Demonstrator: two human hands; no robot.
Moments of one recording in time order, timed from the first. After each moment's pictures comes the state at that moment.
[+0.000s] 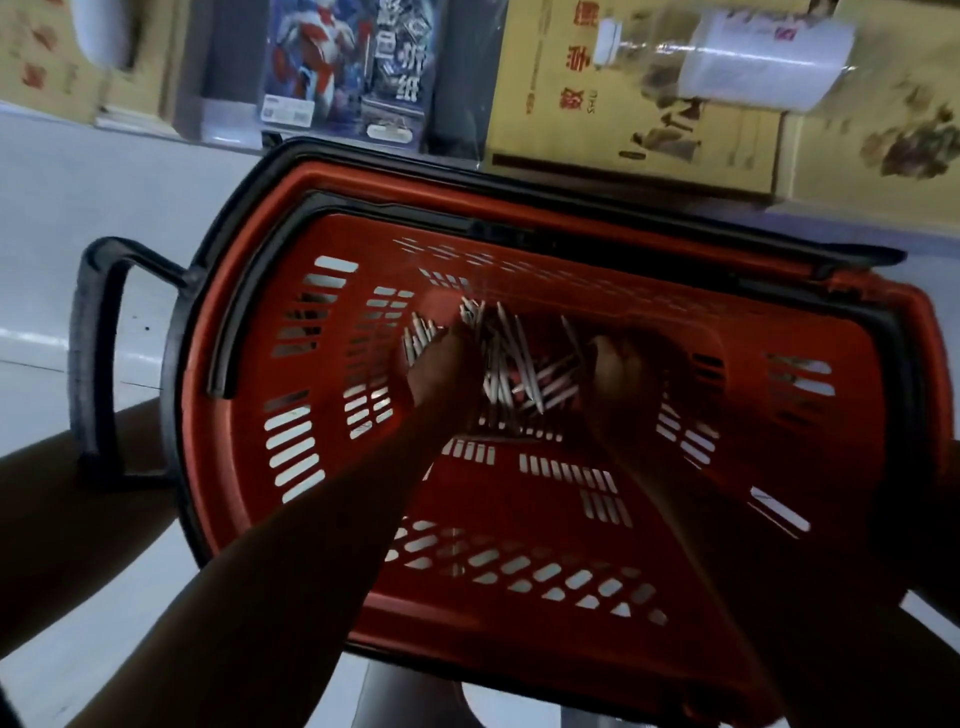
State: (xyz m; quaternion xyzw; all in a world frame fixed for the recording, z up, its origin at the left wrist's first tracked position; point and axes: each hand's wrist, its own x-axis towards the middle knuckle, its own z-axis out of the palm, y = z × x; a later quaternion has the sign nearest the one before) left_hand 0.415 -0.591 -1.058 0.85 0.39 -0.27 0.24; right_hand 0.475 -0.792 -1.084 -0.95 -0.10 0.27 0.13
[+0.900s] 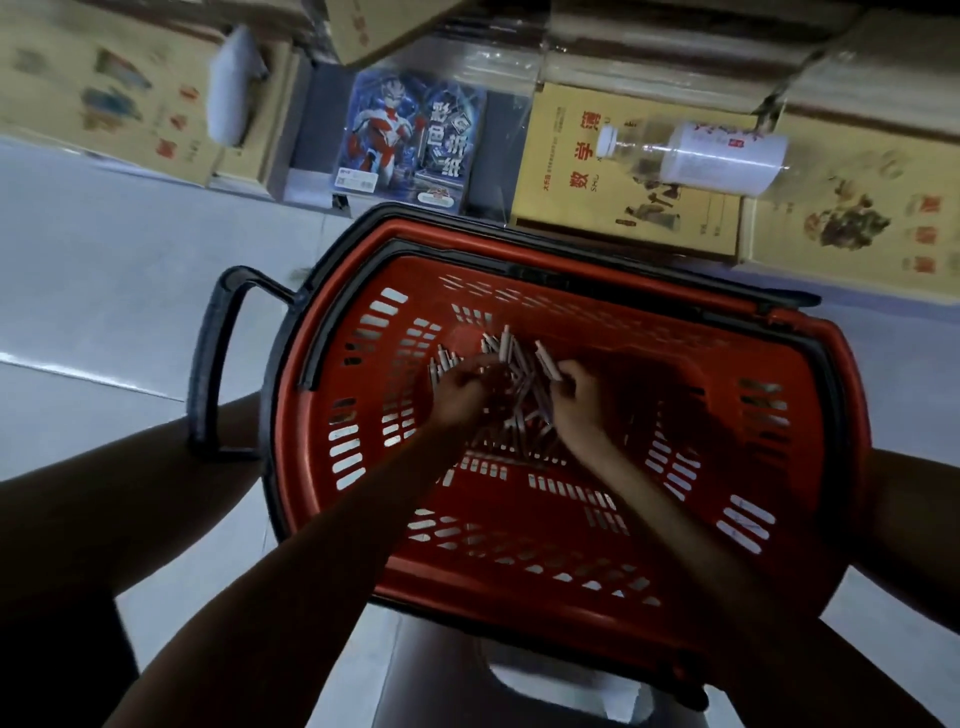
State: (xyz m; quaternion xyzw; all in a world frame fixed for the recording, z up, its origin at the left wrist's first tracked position) left_hand 0.395 -0.586 -0.986 0.48 0.50 -0.10 0.72; right_hand 0.468 -0.720 -0.985 -0.84 0.05 0.38 0.38
